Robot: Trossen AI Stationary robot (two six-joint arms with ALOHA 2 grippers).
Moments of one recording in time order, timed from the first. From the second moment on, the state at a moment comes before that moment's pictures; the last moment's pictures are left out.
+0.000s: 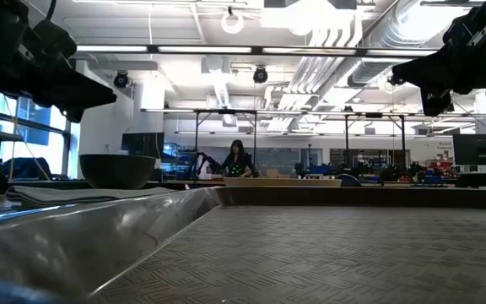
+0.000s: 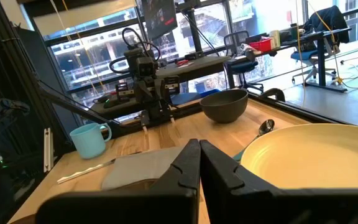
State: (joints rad) left arm -0.07 0.18 0.01 0.04 -0.19 -0.19; right arm 0.04 0.01 0.01 0.07 0.22 0.26
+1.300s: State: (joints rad) left arm -0.07 0.21 0.24 0.39 -0.50 -0.76; right arm 0.04 0.01 0.01 0.07 0.22 0.26
